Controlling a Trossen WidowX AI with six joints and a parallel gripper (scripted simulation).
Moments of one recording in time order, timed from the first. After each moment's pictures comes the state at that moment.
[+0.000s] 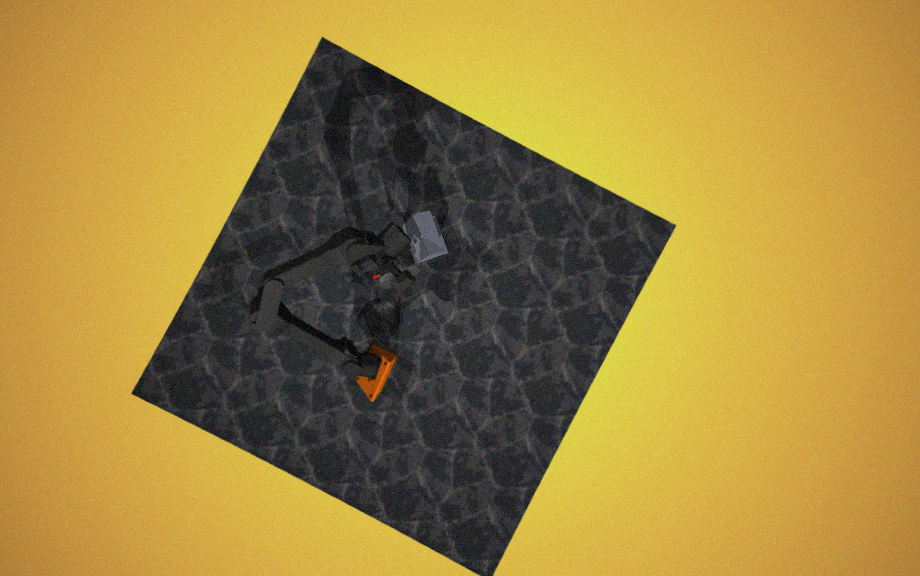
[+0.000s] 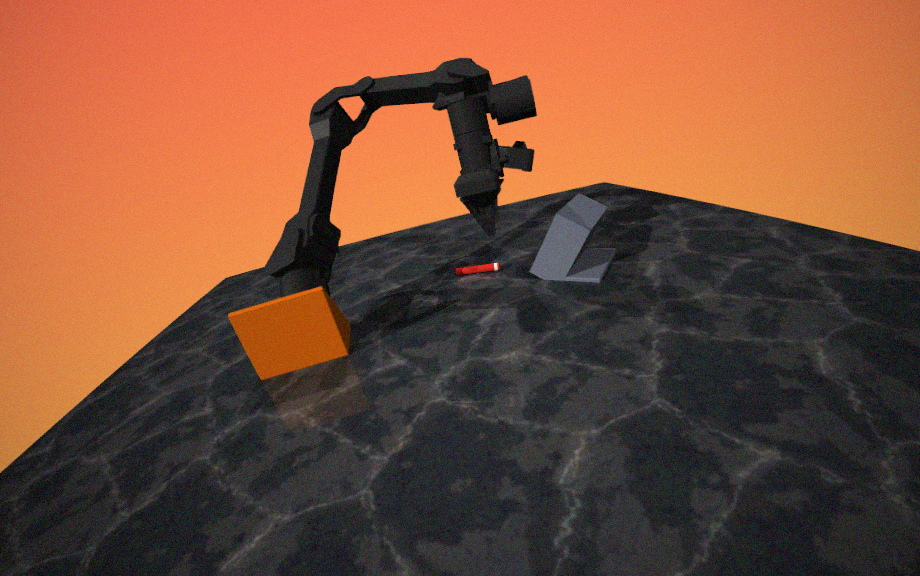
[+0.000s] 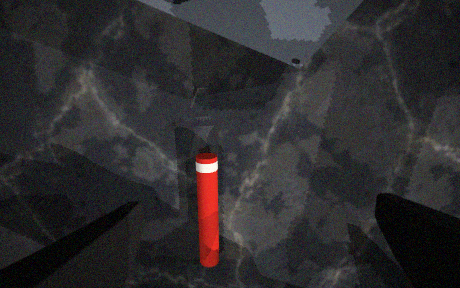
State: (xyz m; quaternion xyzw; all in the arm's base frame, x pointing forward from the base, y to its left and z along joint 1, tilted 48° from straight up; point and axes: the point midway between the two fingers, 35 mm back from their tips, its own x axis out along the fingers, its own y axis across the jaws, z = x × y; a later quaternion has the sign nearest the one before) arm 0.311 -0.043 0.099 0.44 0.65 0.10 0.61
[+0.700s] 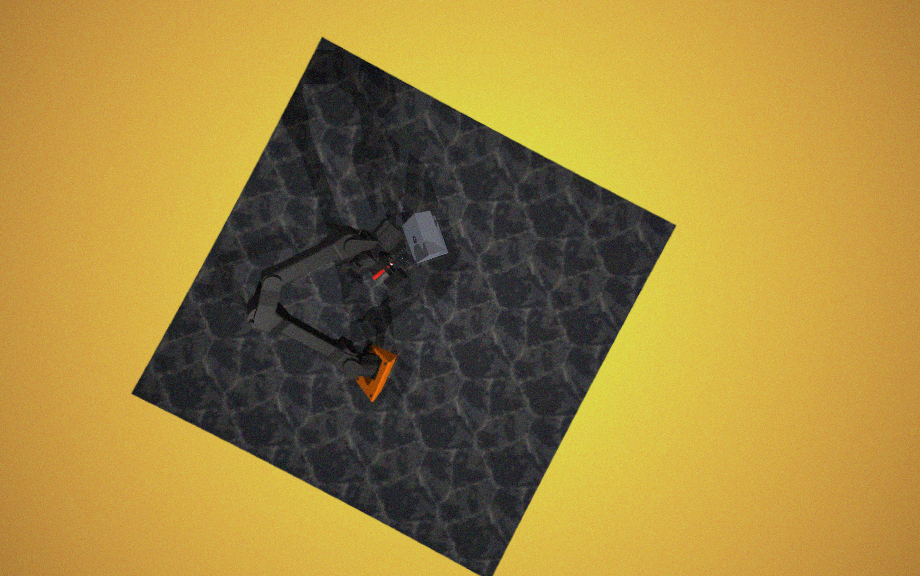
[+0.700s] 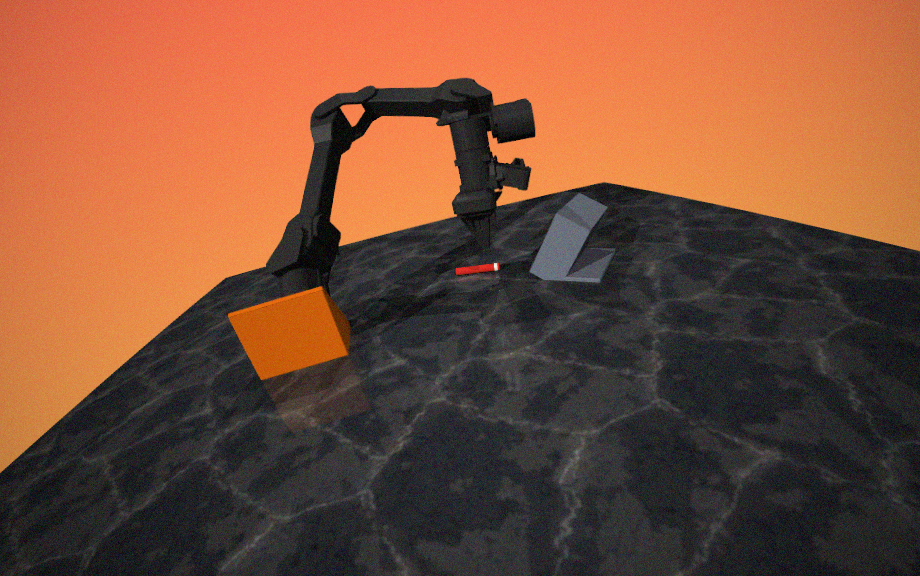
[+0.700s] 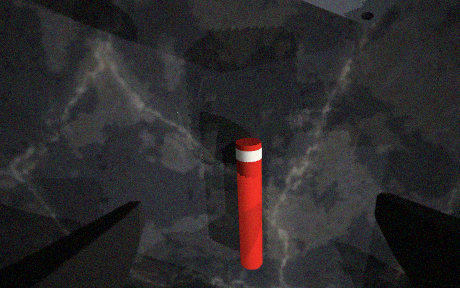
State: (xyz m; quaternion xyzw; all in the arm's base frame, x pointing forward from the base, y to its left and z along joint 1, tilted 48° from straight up) arm 0.313 -0.006 0.101 0.46 0.66 0.11 0.59
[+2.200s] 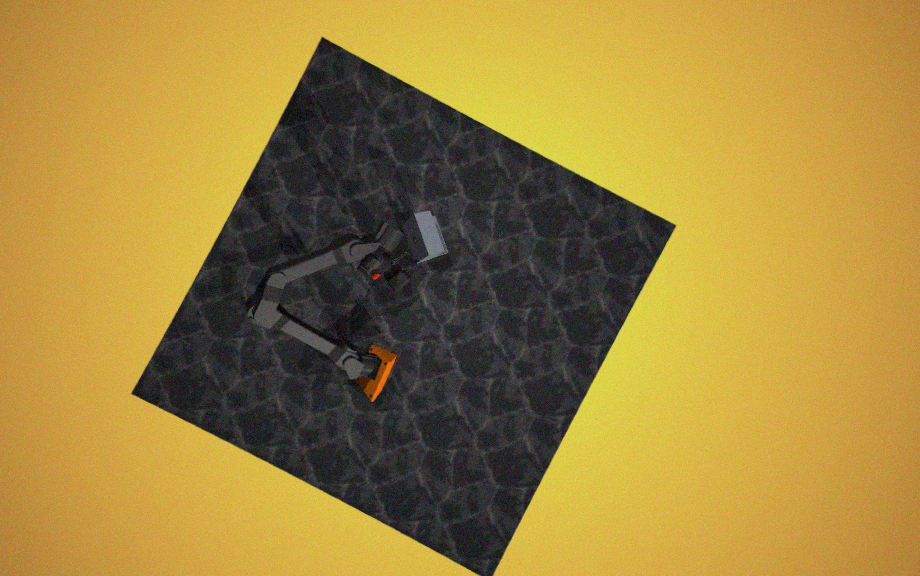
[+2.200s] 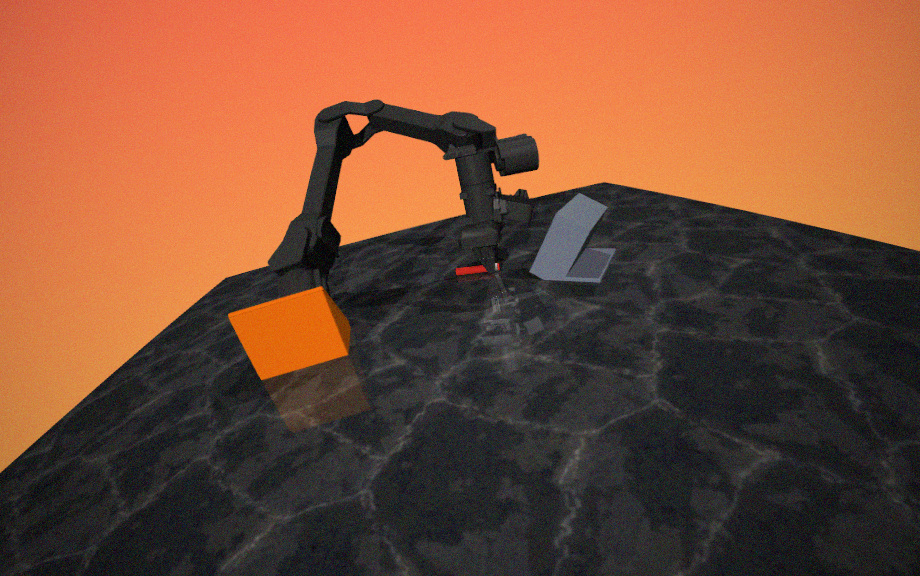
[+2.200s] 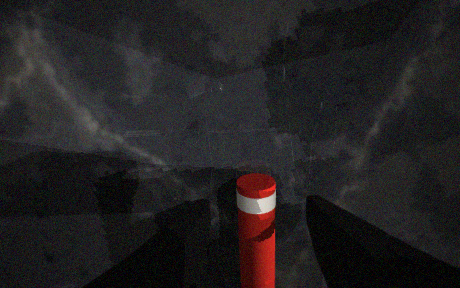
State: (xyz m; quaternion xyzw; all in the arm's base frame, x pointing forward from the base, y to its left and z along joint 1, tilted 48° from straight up) arm 0.317 0.035 0.066 0.46 0.66 0.11 0.59
